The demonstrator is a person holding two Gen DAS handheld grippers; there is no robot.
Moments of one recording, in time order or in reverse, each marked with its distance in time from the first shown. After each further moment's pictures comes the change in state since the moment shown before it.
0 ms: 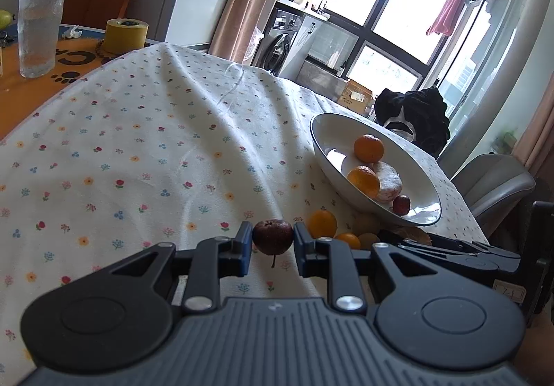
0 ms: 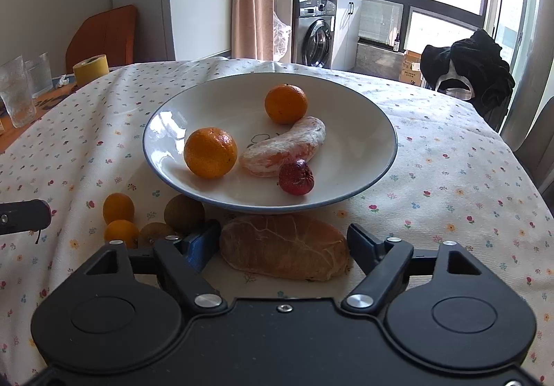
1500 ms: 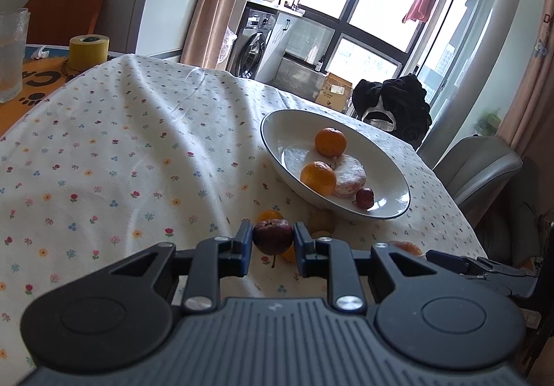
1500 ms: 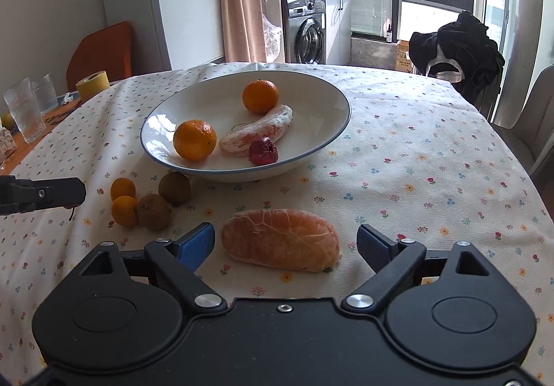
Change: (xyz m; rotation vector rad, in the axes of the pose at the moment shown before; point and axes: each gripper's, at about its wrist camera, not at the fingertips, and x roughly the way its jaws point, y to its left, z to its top) left arm 0.006 -0.039 0.000 0.081 0.007 -0.040; right arm -0.029 -0.029 -0.023 0.091 -0.002 0.030
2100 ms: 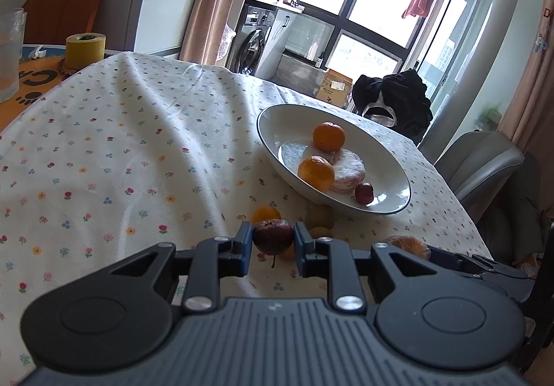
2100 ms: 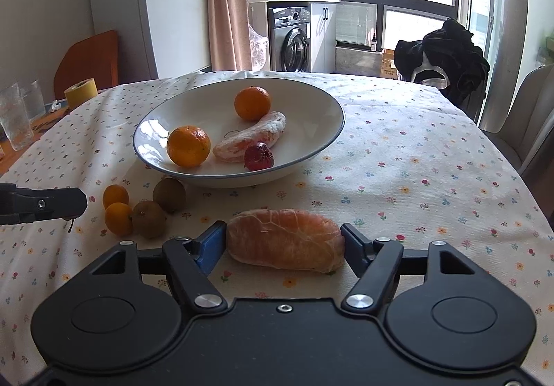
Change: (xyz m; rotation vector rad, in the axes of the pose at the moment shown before) left arm 0.002 -0.006 -0.001 0.014 0.008 0.006; right arm -0.001 0.005 -0.002 0.006 -0.050 -0.056
